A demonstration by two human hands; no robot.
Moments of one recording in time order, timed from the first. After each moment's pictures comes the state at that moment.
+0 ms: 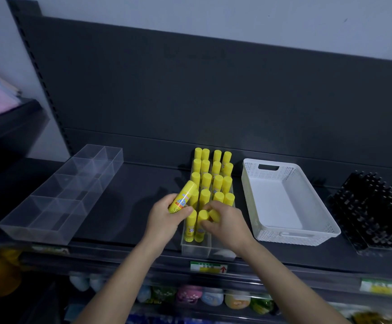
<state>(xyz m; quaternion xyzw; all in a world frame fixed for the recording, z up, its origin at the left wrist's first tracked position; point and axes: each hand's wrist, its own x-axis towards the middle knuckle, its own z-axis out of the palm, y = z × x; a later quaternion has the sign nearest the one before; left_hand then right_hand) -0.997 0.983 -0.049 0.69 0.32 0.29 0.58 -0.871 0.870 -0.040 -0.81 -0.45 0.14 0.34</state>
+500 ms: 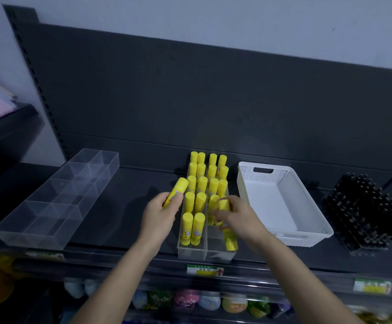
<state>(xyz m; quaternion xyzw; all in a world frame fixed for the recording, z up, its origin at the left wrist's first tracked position) -0.996 0.983 -0.036 0.66 0.35 0.32 0.59 -0.853 0.855 -0.011 -0.78 -0.32 0.27 0.46</state>
